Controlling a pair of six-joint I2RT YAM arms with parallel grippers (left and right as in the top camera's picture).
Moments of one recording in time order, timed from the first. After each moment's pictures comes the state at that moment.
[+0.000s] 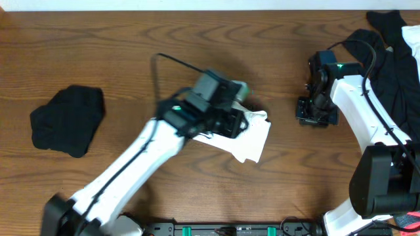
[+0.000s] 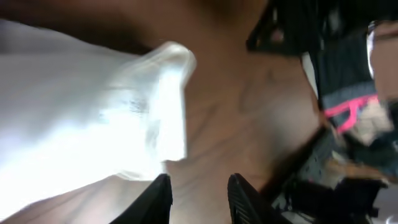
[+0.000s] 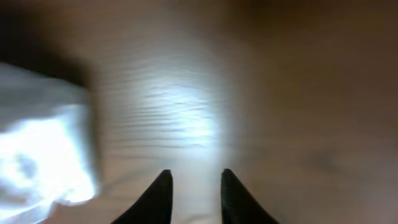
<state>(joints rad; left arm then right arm) -0.60 1.46 1.23 -0.73 0.45 -0.38 0.08 1.77 1.33 -1.16 -0.11 0.20</state>
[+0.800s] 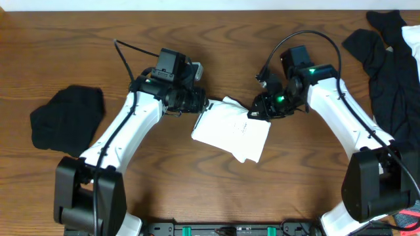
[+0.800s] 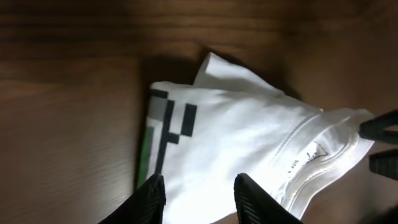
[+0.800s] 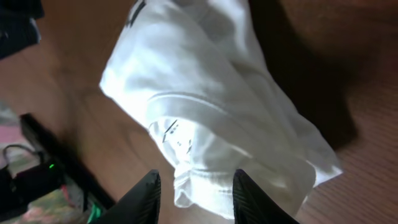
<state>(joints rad) -0.32 1.68 1.23 -0.69 0.41 -0.22 0.26 1.77 1.33 -0.96 -0.56 0.05</state>
